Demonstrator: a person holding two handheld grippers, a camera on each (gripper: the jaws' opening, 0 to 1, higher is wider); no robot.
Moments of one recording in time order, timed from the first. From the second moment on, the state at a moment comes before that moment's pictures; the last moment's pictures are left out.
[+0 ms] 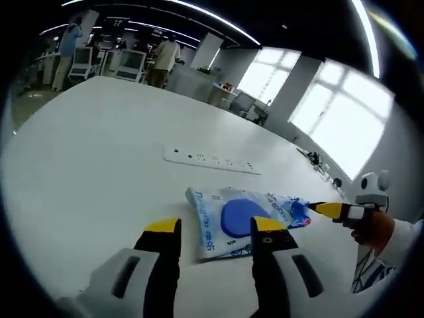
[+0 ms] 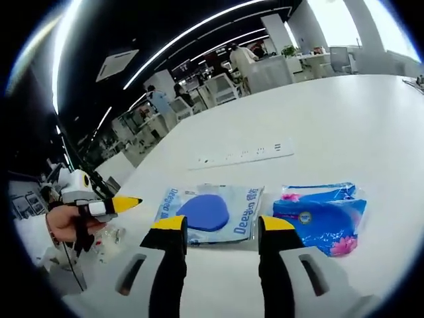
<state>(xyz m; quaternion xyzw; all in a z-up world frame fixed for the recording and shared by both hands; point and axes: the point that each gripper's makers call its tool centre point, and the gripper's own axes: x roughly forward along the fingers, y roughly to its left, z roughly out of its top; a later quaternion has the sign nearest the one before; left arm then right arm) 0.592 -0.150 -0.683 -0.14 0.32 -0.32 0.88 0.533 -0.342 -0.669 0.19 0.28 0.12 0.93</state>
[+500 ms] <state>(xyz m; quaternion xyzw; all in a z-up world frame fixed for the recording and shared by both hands) 0.578 -0.141 -0.655 -0.15 0.30 -0.34 0.88 0.524 -0.331 -0.646 0.19 0.27 0.16 0.93</state>
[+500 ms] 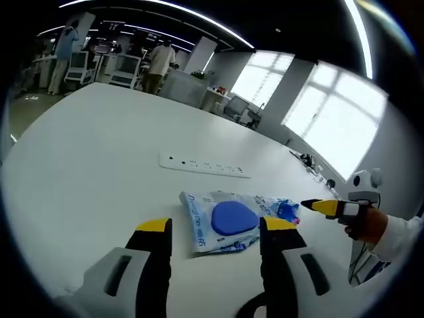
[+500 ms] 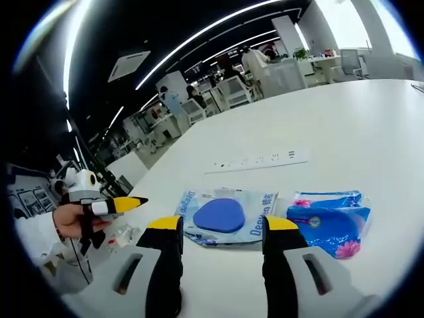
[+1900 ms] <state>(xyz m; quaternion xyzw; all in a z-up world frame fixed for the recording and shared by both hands) 0.484 -0.060 -0.577 -0.13 0.25 -0.36 0.89 0.476 -0.252 -0.578 0.18 0.23 0.27 0.92</state>
